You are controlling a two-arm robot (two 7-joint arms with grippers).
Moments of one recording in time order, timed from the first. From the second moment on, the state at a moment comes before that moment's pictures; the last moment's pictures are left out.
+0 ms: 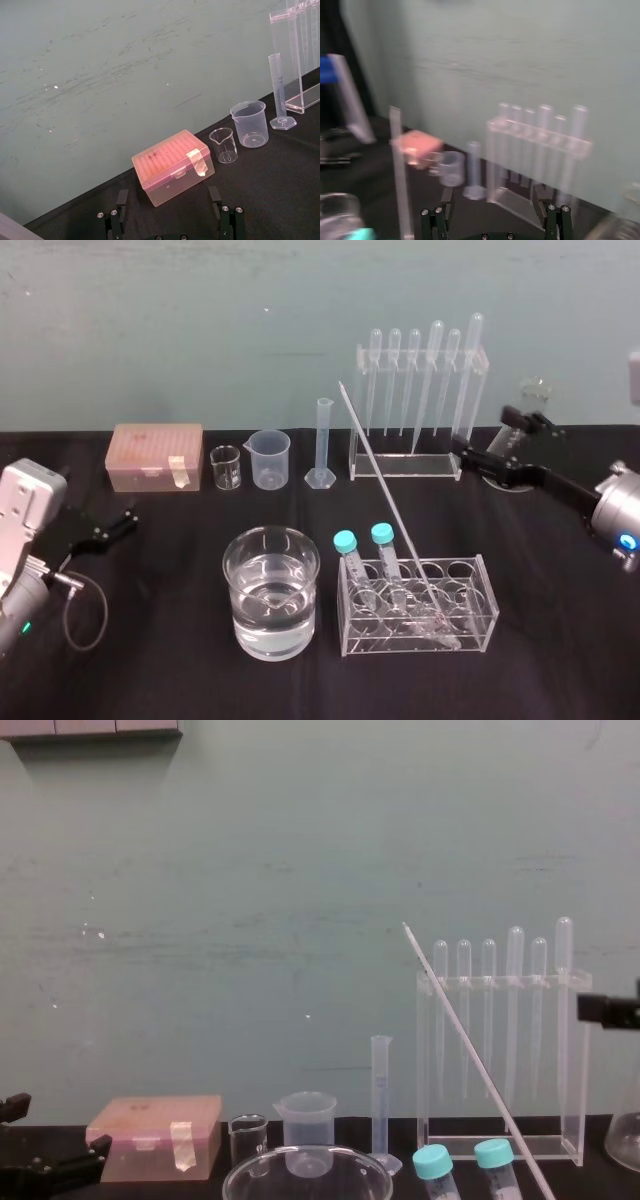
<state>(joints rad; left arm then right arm) -0.20 0.60 0.45 -1.41 -0.25 -0.12 0.03 0.23 0.68 -0.29 -1.62 0.63 0.13 0.34</state>
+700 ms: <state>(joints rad) -0.20 0.60 0.45 -1.41 -0.25 -0.12 0.03 0.42 0.63 -0.48 -1.59 0.63 0.23 0.53</state>
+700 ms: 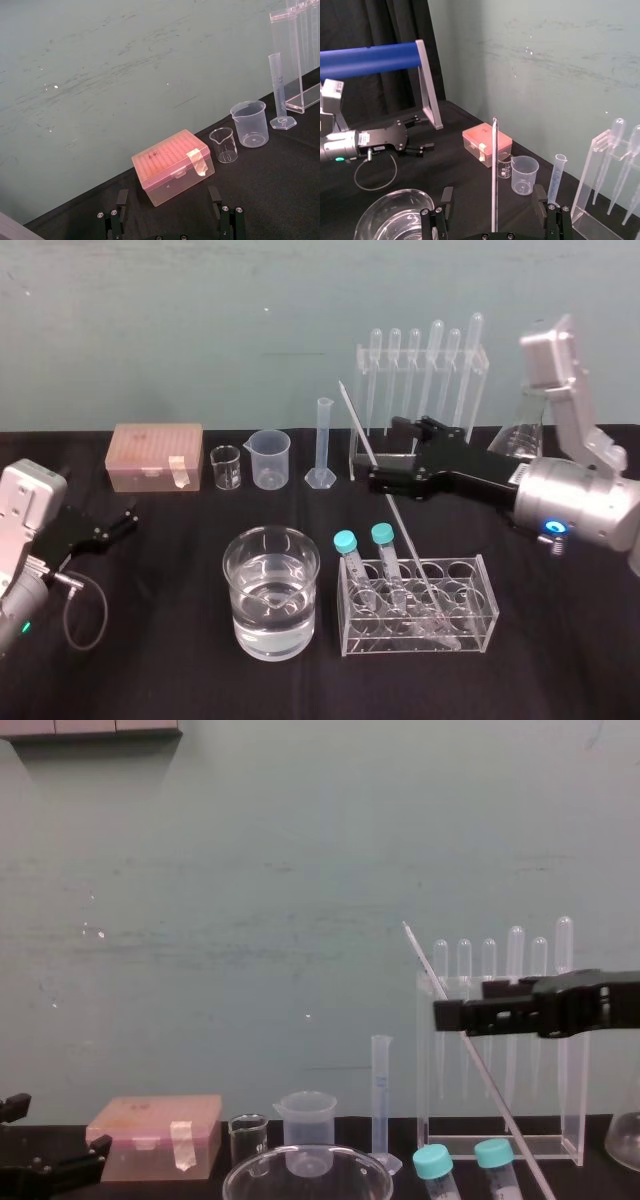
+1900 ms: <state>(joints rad) -0.20 0.60 0.45 -1.41 -0.25 -0.12 0.03 0.47 0.58 -0.53 -1.53 0.59 0.24 0.53</state>
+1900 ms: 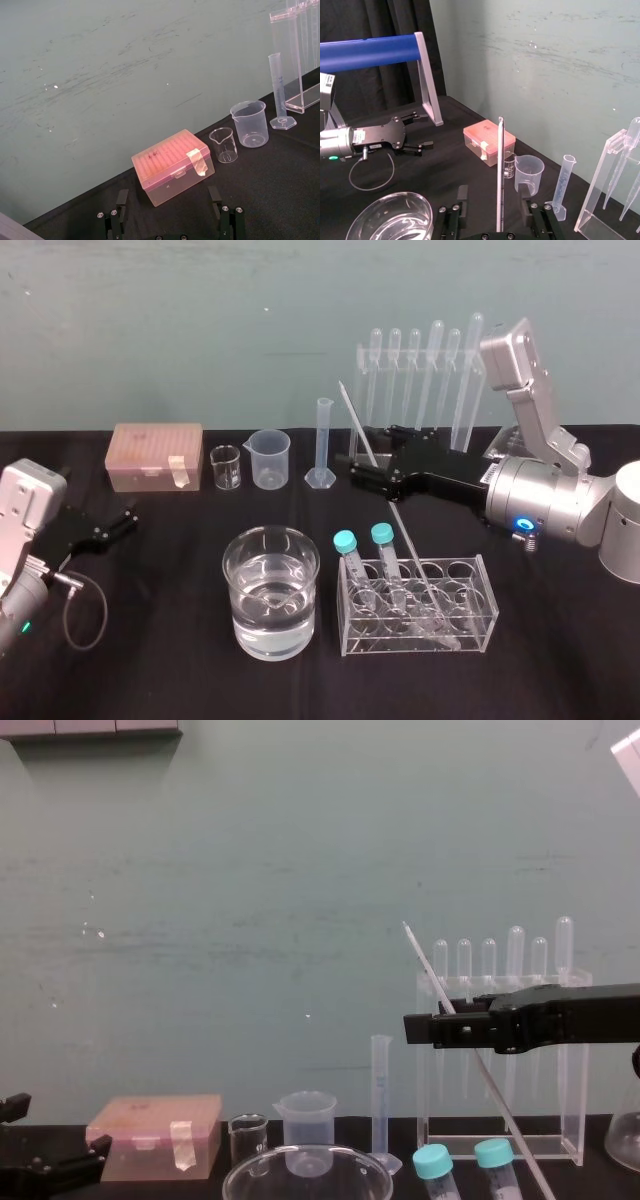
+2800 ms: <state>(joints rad) -0.20 0.60 0.45 -1.41 -0.25 -0.12 0.03 0.47 0.58 -0.52 -1.53 0.59 0.24 0.53</state>
